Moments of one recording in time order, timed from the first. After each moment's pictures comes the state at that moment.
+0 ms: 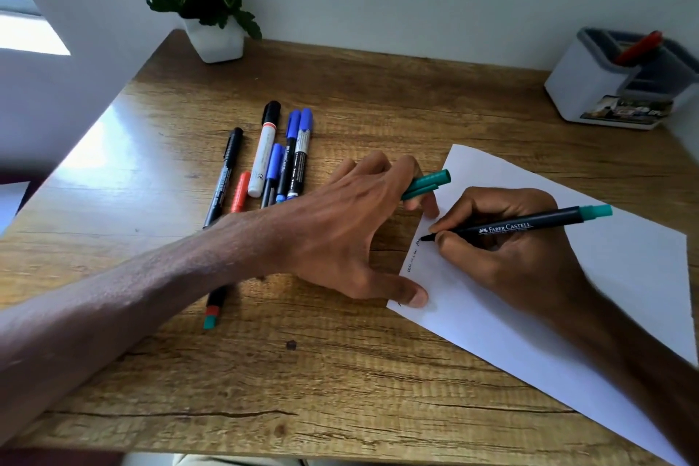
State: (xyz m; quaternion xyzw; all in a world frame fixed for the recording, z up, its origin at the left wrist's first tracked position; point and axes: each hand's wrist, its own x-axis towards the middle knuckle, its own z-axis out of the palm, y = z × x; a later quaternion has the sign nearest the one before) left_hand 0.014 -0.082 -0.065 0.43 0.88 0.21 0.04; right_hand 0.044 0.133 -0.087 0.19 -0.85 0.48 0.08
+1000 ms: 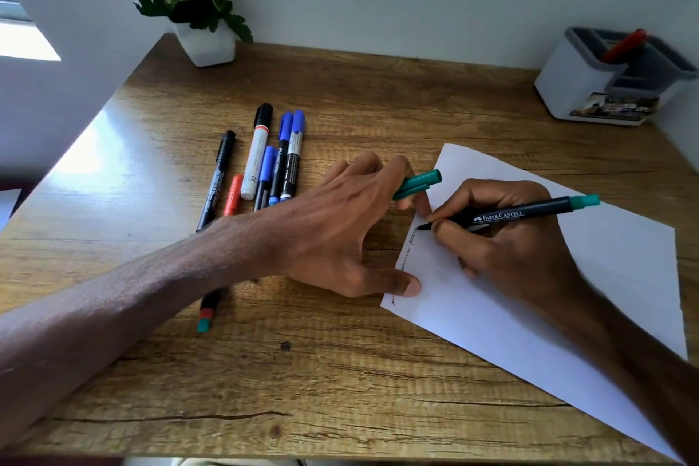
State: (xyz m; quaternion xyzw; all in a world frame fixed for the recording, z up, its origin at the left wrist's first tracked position) left_hand 0.013 -0.081 -0.067 0.43 0.88 0.19 0.04; right_hand 0.041 0.132 -0.087 0.15 -0.84 0.52 0.08
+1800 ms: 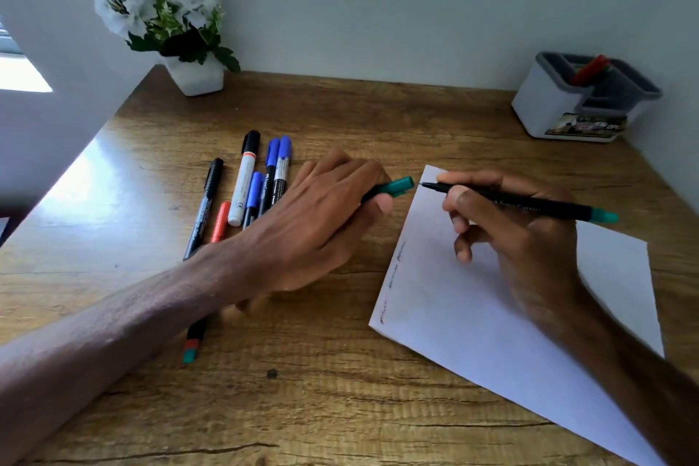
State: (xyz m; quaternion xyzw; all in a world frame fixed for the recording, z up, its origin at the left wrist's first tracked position) left_hand -0.001 -0.084 -0.077 0.38 0.88 0.27 -0.08; right_hand 0.037 0.145 -0.079 0.09 -0.73 0.66 0.15
